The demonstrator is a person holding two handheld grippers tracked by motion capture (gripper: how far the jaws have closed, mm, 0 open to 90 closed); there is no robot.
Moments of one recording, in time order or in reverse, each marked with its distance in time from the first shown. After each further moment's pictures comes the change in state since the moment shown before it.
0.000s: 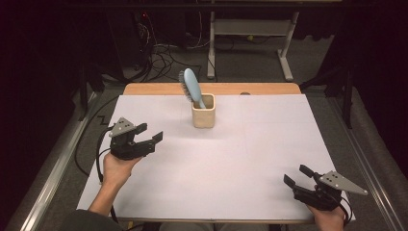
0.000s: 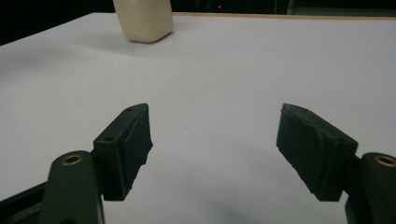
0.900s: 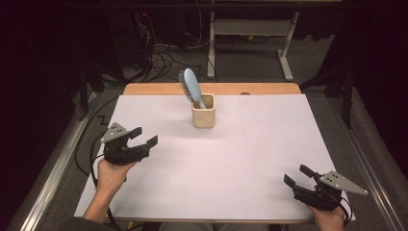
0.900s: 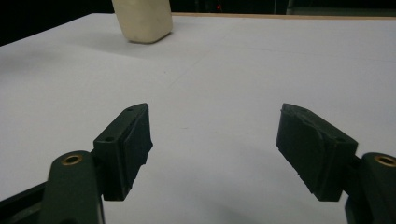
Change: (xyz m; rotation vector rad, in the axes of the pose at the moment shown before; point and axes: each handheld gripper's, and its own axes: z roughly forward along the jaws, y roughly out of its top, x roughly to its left) left arm 0.004 -0.011 -0.014 -0.014 -0.006 -0.023; right arm 0.000 0.000 0.000 0.001 -0.004 0.004
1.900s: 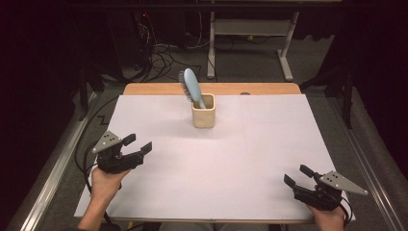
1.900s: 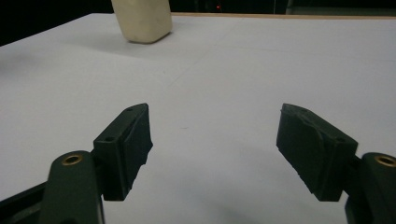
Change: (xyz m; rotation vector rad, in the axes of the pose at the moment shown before) left arm 0.004 -0.021 -0.016 -0.017 0.016 -0.018; right arm 0.000 0.000 0.000 -0.001 -0.002 0.001
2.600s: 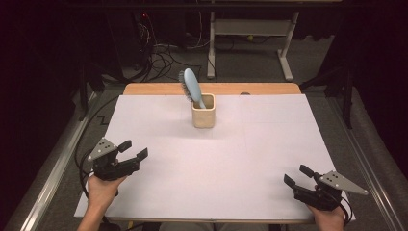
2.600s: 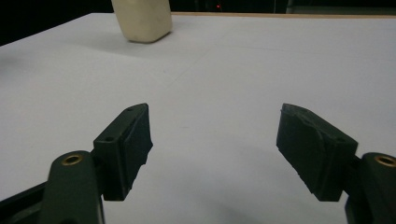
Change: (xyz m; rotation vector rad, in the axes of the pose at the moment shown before) left arm 0.006 -0.020 -0.008 0.001 0.015 -0.032; right arm 0.000 0.000 0.000 0.002 0.002 -0.001
